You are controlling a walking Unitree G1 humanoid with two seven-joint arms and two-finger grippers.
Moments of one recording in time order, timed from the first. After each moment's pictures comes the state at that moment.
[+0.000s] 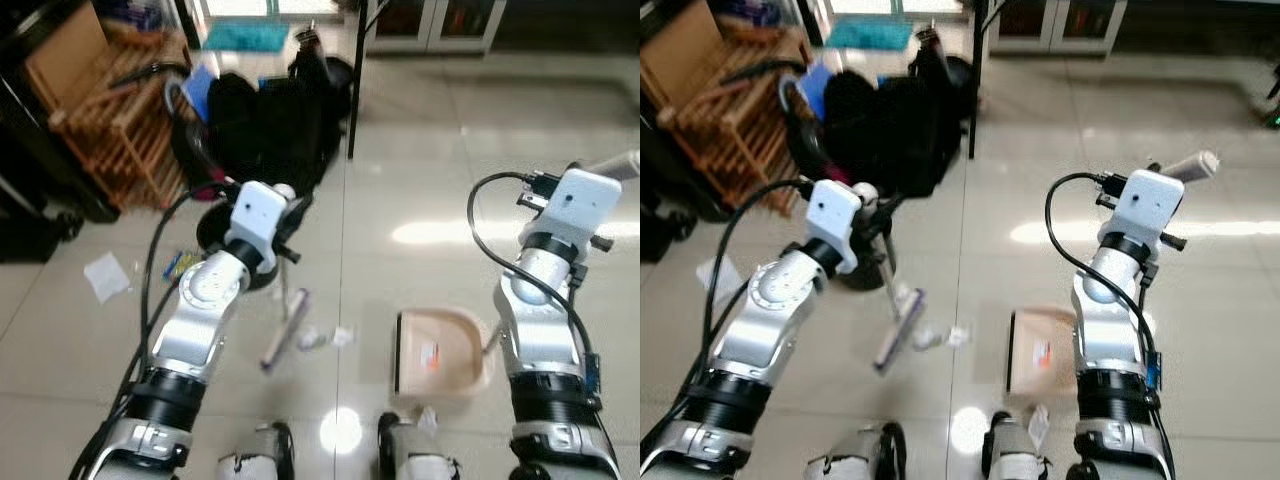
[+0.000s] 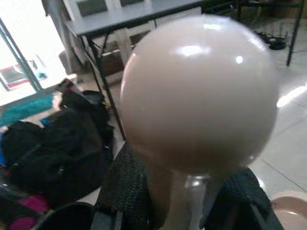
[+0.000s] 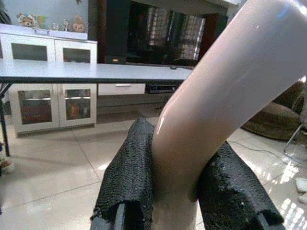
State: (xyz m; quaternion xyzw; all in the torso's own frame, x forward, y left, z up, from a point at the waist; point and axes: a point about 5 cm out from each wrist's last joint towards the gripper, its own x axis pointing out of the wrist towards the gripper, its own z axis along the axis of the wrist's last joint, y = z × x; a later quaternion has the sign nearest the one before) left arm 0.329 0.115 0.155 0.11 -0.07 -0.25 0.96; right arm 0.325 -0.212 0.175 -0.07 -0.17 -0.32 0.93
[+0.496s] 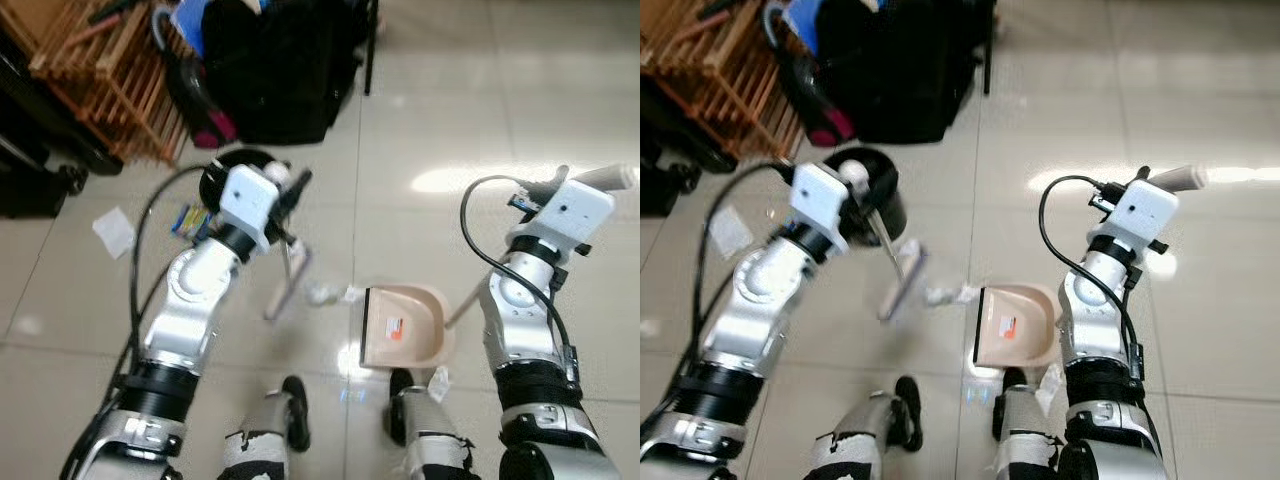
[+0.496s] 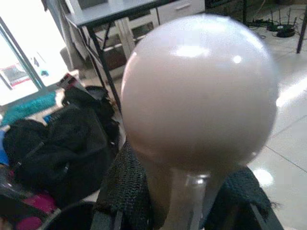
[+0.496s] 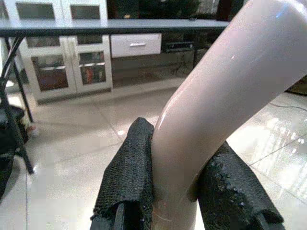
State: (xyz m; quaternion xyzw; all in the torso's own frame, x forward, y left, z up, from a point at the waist) left arm 0.330 0.127 0.189 0.13 -0.17 -0.24 0.95; right arm 0.334 -0.205 0.160 0.00 -0.19 -0.30 0.93
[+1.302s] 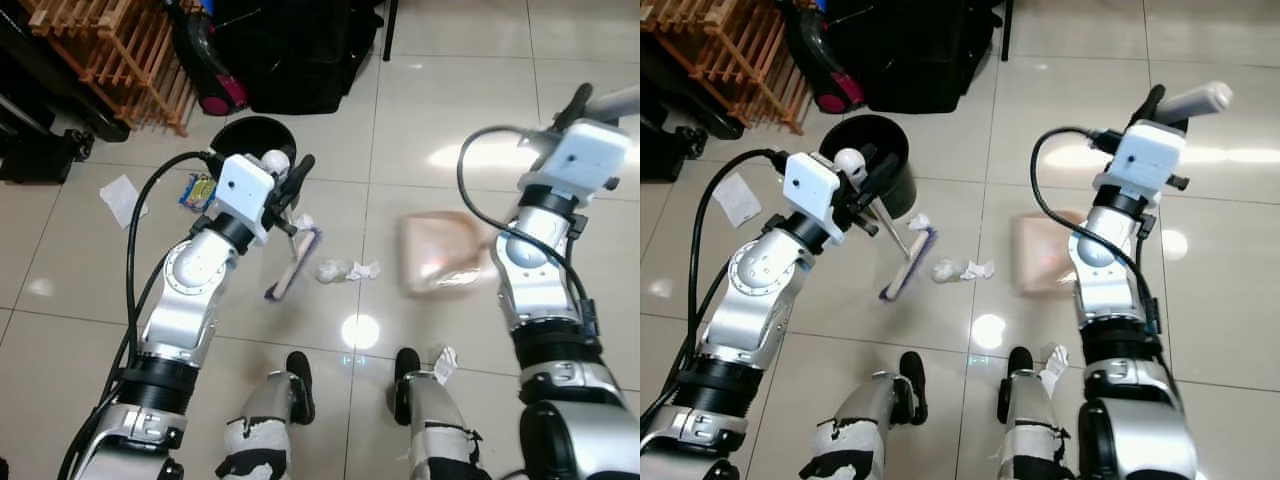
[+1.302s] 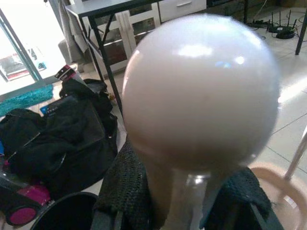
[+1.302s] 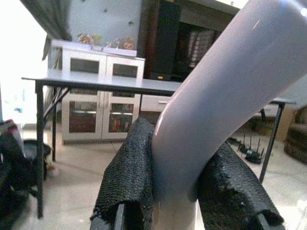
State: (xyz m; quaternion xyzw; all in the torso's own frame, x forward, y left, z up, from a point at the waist) left arm 0.330 0.122 0.193 0.12 -0.19 -0.26 0.94; right arm 0.348 -0.203 0.217 -0.10 -0.33 -0.26 0.90
